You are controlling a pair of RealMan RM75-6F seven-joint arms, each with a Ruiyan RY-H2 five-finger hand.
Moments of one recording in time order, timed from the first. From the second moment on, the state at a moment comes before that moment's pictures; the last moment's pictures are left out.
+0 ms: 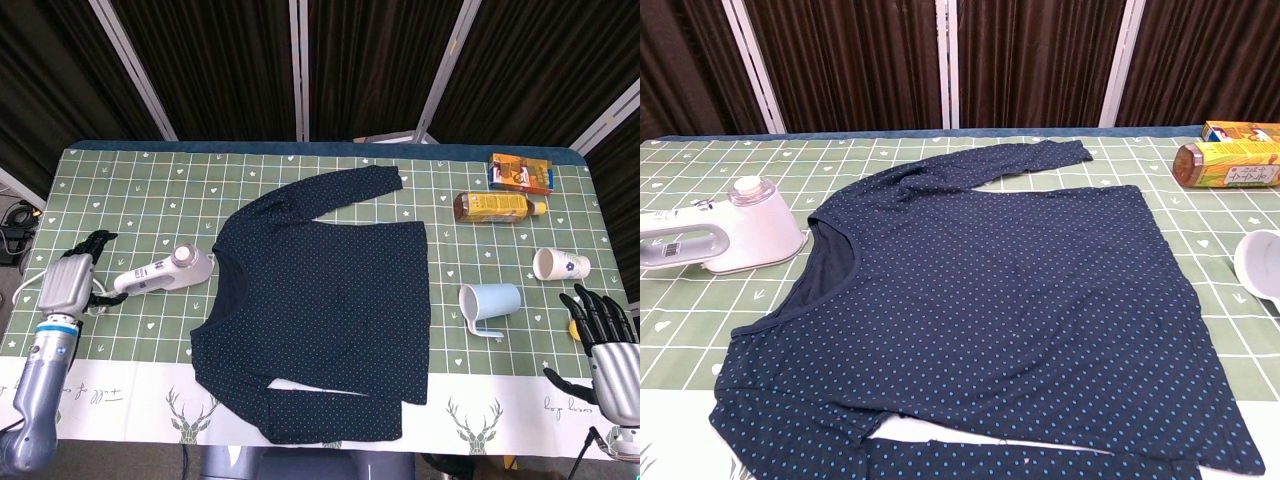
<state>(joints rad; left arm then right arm) -0.40 -1.27 -0.26 -1.63 0.99 1.12 0.28 0.03 -1.01 0.03 -1.68 -1.63 1.59 0.10</state>
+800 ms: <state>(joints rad) -0.56 -1.49 -0.26 -1.30 0.79 0.96 0.35 0.04 -1.02 0.03 -1.68 -1.62 1.56 0.07</state>
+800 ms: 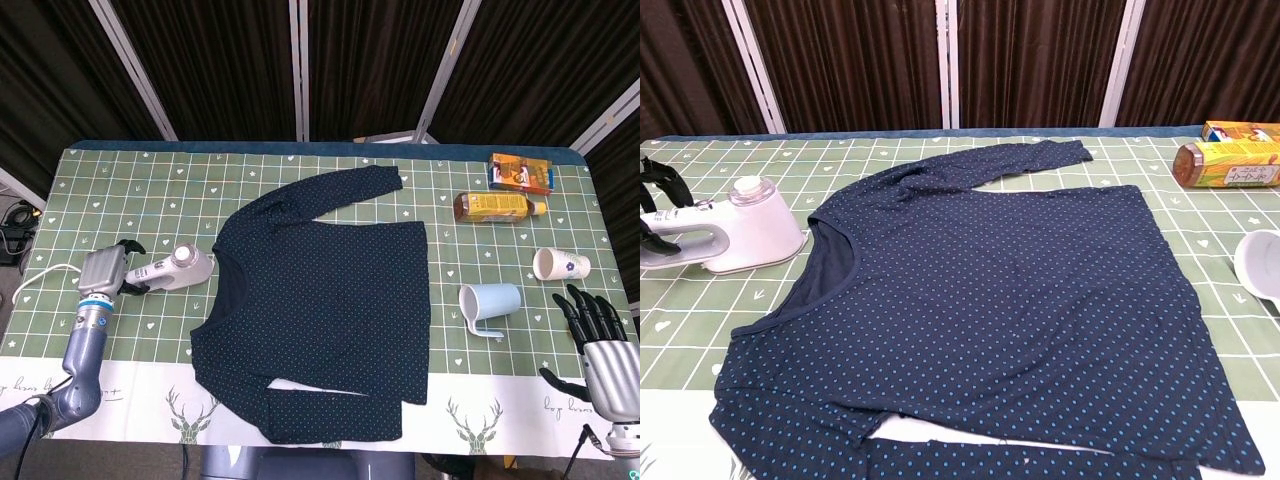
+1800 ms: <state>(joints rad) -0.55 -1.47 -0.21 -1.21 1.14 0.97 -0.01 0.05 -1.03 0.03 -1.68 -1.62 1.54 0.04</state>
